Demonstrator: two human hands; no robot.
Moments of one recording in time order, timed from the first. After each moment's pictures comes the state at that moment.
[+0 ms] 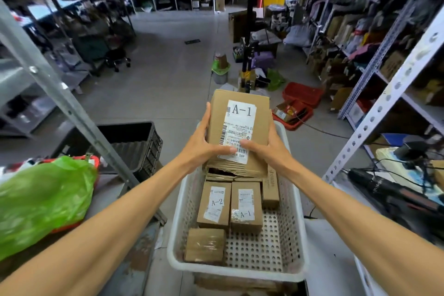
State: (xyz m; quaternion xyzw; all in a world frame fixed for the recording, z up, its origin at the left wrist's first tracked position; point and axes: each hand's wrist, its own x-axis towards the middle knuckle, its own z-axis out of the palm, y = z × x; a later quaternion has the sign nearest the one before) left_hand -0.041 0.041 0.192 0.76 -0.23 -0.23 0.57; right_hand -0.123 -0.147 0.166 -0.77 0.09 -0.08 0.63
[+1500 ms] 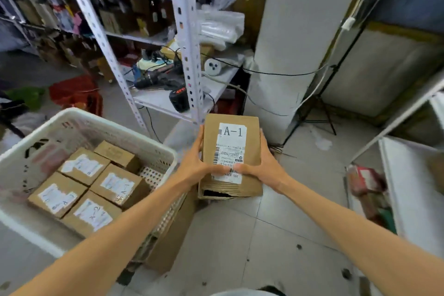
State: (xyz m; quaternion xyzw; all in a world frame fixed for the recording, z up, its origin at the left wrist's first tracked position) left_hand -0.352 0.062 0.131 0.51 -0.57 -0.55 0.32; right_hand -0.560 0.075 0.125 -0.57 0.56 -0.32 0.52
